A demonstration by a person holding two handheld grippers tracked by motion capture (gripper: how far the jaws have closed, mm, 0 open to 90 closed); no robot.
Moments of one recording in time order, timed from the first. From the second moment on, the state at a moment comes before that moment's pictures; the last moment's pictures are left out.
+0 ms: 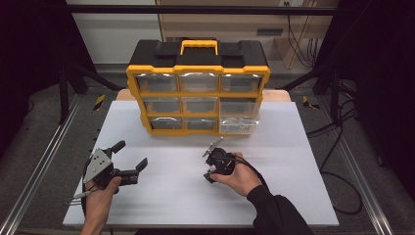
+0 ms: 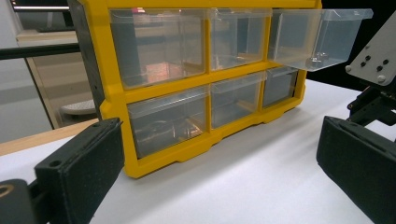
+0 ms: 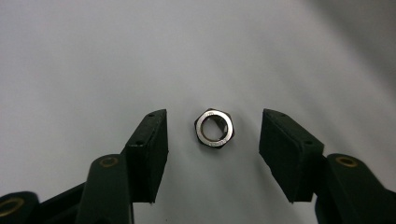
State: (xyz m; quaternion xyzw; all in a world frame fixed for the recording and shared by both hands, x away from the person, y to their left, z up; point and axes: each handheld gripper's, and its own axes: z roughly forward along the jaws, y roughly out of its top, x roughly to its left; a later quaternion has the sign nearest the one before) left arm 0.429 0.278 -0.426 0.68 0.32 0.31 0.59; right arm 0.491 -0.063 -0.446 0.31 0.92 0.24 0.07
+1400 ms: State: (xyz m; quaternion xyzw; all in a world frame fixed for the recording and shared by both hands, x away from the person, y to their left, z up) left arm 0.430 0.279 -0.426 0.68 0.32 0.31 0.59; right arm 0.501 -0.056 -0.451 0.30 0.93 0.21 0.06
